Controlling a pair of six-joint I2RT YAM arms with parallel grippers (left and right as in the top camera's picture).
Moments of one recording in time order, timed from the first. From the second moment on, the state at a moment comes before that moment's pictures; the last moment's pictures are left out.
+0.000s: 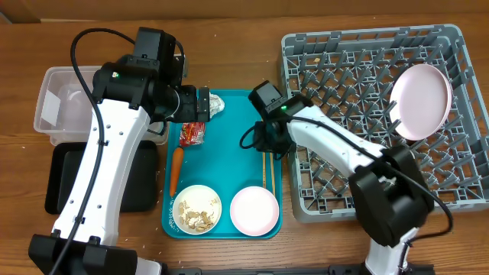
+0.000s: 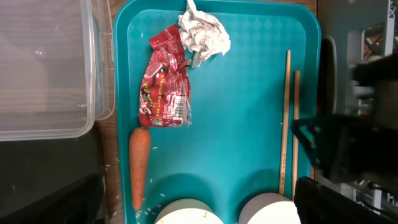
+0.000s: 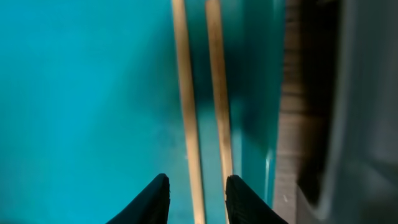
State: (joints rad) left arm -0.20 1.62 1.66 -1.27 0.09 -0.23; right arm 0.60 1.98 1.40 -0.83 -0.07 0.70
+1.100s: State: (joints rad) left arm -0.20 1.62 1.66 -1.27 0.09 -0.23; right arm 0.57 1.82 1.68 -1.05 -0.09 0.66
